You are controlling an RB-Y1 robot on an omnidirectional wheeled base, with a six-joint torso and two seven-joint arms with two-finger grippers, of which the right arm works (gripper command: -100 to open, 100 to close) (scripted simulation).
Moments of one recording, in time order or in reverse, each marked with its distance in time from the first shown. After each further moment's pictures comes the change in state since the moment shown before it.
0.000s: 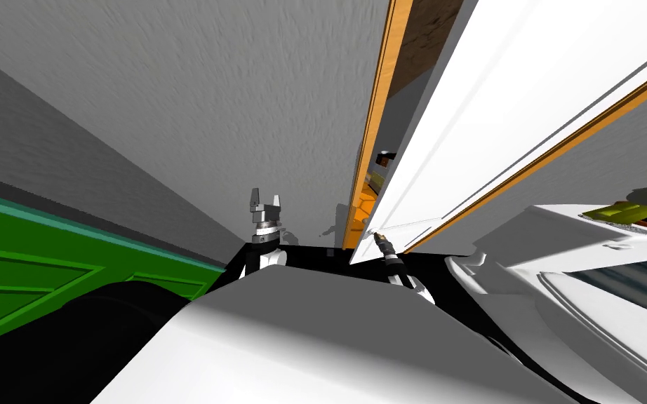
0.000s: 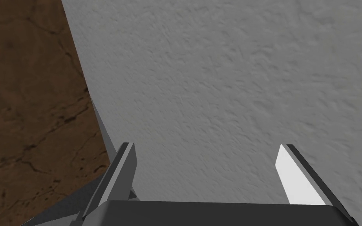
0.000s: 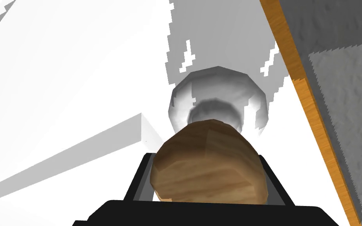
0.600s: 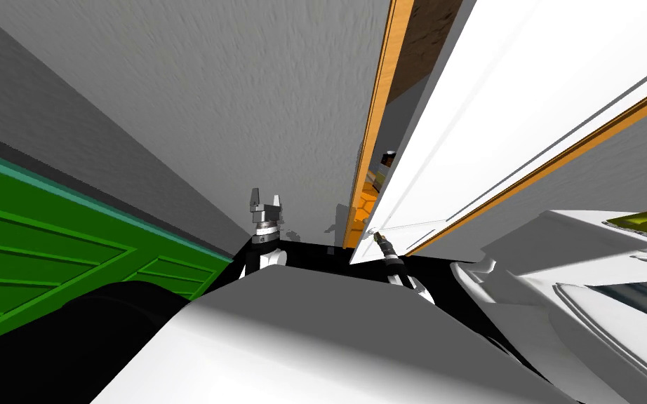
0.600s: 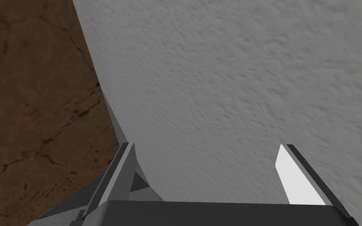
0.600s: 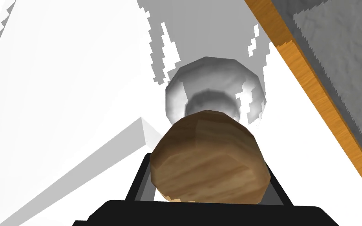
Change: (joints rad) arm 0.007 -0.002 0.025 -0.009 -0.065 0.006 -0.137
